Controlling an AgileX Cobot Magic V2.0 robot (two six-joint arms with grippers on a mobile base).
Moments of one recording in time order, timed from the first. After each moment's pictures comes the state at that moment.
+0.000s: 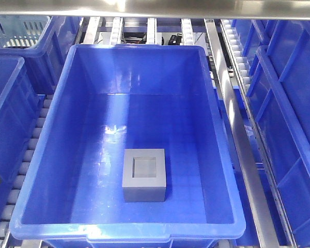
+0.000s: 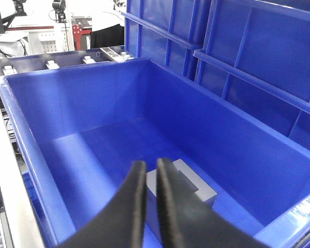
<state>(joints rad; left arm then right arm) -0.59 0.36 -0.40 0.05 0.23 -0.13 0.03 -0.01 0.03 -0.06 0.13 0.04</state>
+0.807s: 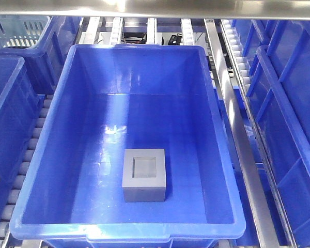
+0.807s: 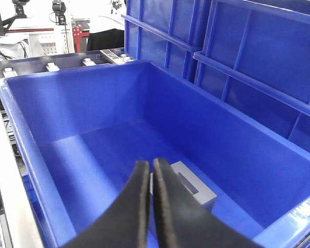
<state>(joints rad) -0.59 0.36 -0.40 0.05 0.22 -0.13 0.03 -0.01 0.03 -0.06 0.13 0.04</state>
